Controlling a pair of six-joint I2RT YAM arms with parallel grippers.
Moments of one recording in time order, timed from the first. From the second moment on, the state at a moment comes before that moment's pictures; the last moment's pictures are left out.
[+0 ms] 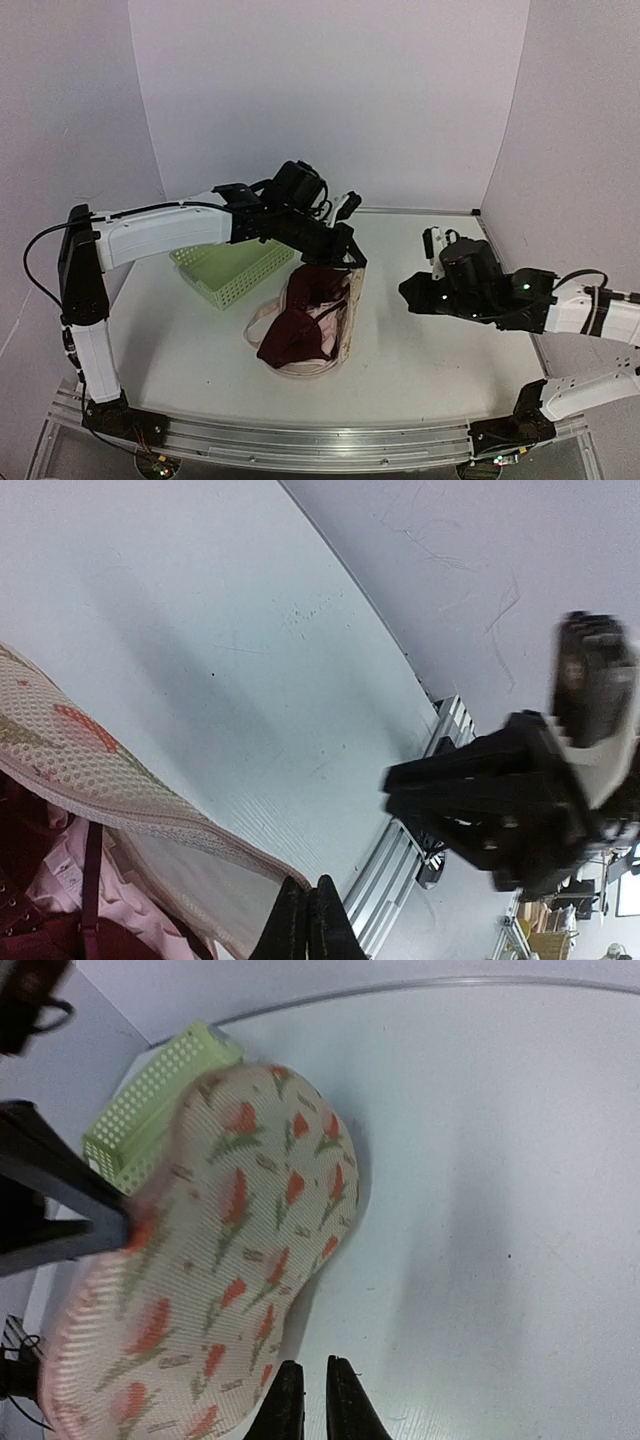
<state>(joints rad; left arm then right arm) -0.96 1.87 1.70 -0.46 0.44 -0.55 0.96 1.12 0.76 -0.30 0.31 0.72</state>
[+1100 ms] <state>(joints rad) -1.03 2.37 2.02 -0.41 0.53 -0.68 0.96 0.73 0.68 -0.40 0.48 0.69</state>
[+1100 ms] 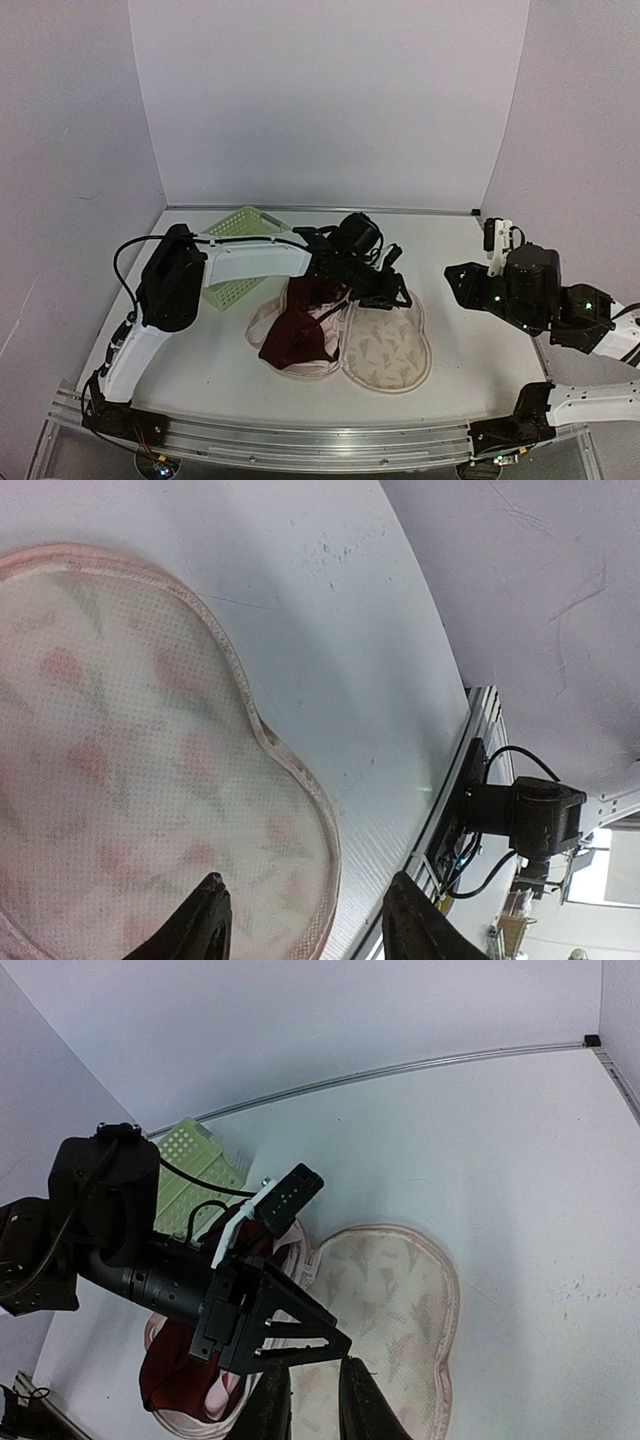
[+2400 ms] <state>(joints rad) -0.78 1.39 1.46 -0.70 -0.04 -0.47 0.98 1.57 1.08 -0.11 -0.04 0.73</state>
